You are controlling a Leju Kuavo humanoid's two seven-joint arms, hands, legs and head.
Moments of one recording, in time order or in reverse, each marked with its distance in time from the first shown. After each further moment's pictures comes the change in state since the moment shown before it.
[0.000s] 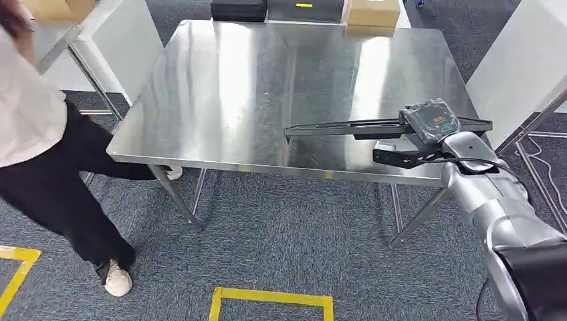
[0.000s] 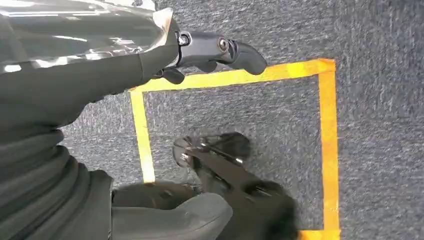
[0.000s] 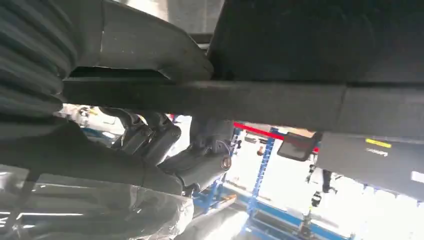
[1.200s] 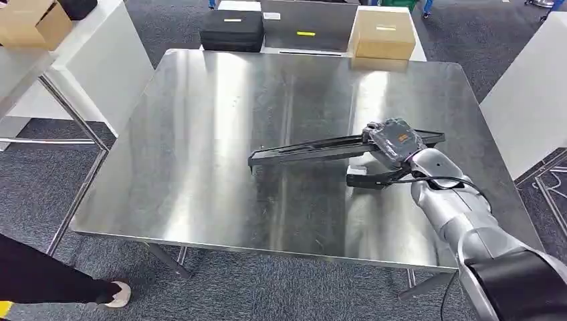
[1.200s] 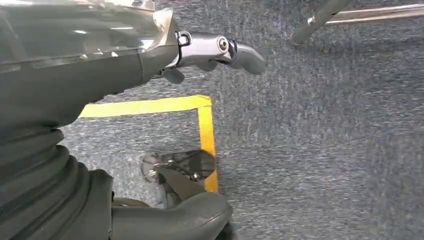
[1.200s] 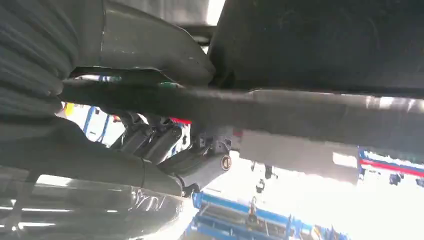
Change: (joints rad) left arm -0.010 0.000 -0.010 0.003 0.025 0.055 -0.175; right arm 0.079 0.091 0.016 -0.022 -0.071 -0.090 -0.146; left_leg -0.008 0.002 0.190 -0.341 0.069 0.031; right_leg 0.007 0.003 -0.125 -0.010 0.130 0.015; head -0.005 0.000
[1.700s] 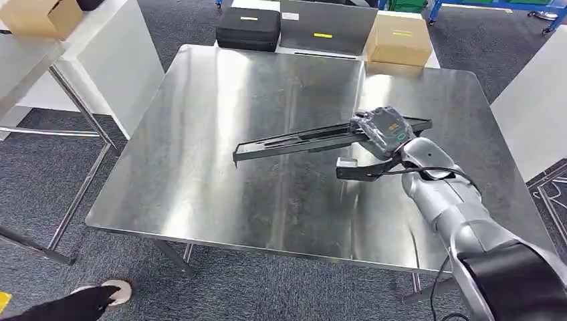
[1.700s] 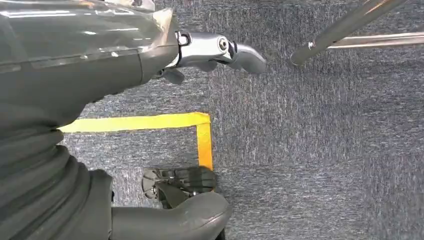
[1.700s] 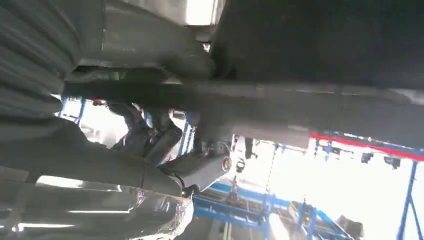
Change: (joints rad) left arm 0.003 -0.011 0.001 0.000 0.011 0.049 -0.040; right arm -0.040 0.040 0.015 -0.015 -0.018 -0.001 -0.018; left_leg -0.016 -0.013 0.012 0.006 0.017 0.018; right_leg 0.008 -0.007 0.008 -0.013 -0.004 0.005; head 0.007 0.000
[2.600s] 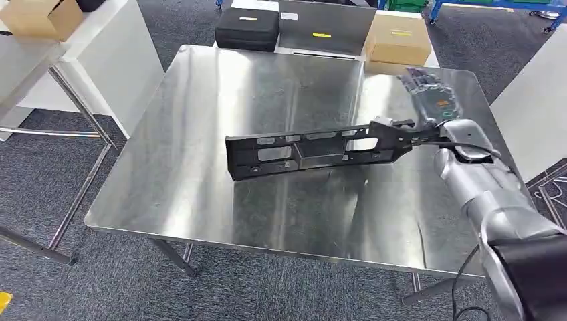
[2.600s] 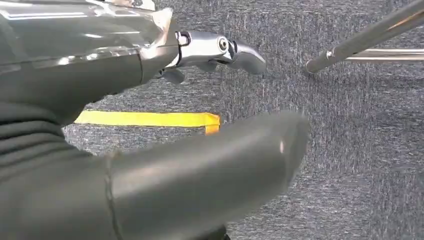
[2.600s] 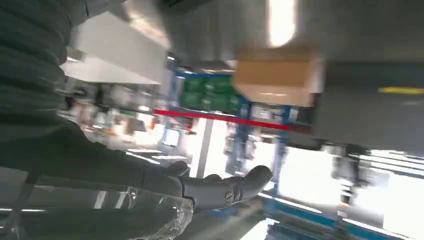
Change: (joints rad) left arm 0.023 -0.001 0.038 0.000 0.038 -0.001 -0.001; right arm -0.104 -0.126 -0.017 0.011 -0.054 0.162 0.358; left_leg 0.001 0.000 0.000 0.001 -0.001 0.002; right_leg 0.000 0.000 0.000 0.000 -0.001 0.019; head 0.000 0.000
